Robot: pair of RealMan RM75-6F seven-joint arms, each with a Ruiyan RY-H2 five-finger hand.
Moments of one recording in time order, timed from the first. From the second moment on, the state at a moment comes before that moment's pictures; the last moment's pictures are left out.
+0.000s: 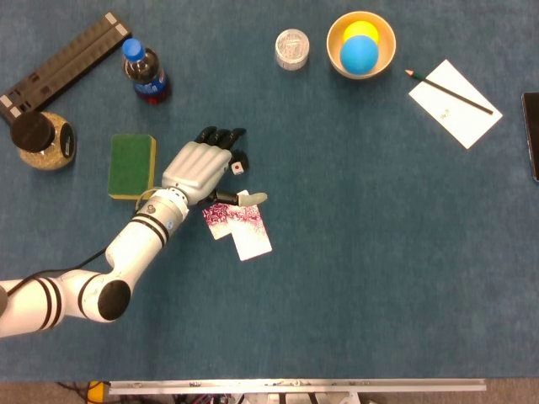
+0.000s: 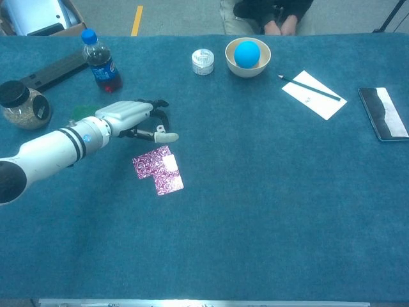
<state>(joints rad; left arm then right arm) -0.84 -1.61 -0.08 -1.44 0.91 0.78 0.31 -0.13 -1.12 0.07 -1.72 -1.46 1.62 0.19</state>
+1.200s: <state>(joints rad) -0.80 -1.56 -0.07 -1.48 0.92 0.80 0.31 -0.13 -1.12 0.07 -1.74 -1.48 1.64 0.17</state>
